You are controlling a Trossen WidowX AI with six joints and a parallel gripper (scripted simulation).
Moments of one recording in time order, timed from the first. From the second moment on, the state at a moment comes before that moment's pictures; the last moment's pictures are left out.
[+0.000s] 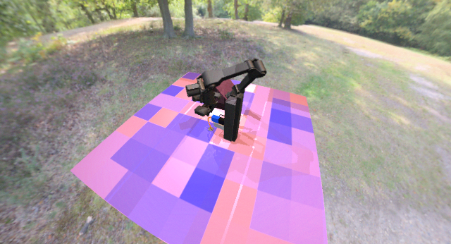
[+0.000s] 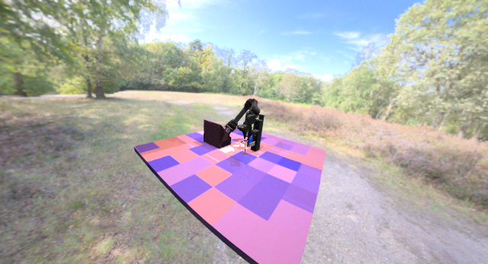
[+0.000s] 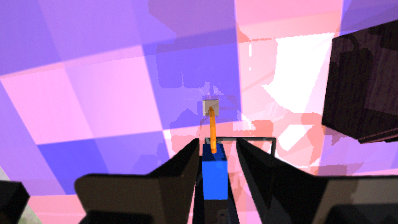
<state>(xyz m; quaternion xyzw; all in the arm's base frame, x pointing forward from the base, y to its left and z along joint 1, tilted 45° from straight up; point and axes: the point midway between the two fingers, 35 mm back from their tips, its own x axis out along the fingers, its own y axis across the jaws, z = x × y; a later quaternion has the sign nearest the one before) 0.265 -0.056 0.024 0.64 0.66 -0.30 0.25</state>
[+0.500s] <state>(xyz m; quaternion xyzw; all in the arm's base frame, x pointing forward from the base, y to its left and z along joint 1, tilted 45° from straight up) 0.268 -0.050 0.036 0.64 0.66 -0.30 0.26</state>
